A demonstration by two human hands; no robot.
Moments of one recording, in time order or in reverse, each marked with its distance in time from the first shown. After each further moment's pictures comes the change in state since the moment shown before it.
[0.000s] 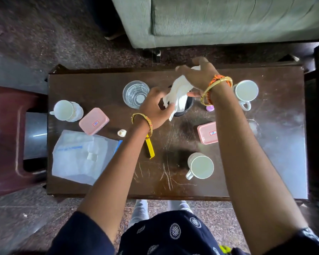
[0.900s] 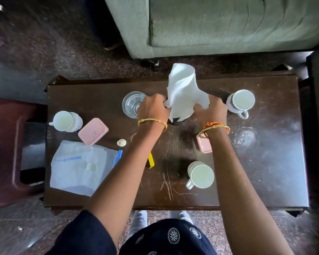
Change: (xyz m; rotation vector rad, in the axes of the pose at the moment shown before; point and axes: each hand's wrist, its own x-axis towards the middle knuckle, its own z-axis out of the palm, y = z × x) left_hand 0.017 0.028 0.000 0.360 0.260 -0.095; right_hand -0.024 0.054 0.010 -0.184 0.417 -0.200
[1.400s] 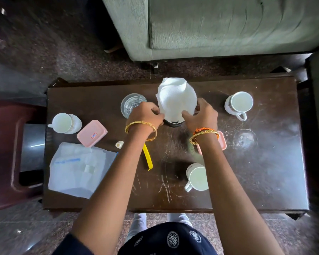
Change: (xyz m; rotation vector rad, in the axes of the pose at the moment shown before) left_hand -0.006 -0.019 -0.011 -0.180 -0.261 -0.190; right_hand -0.007 0.003 0.017 -0.072 -0.040 -0.005
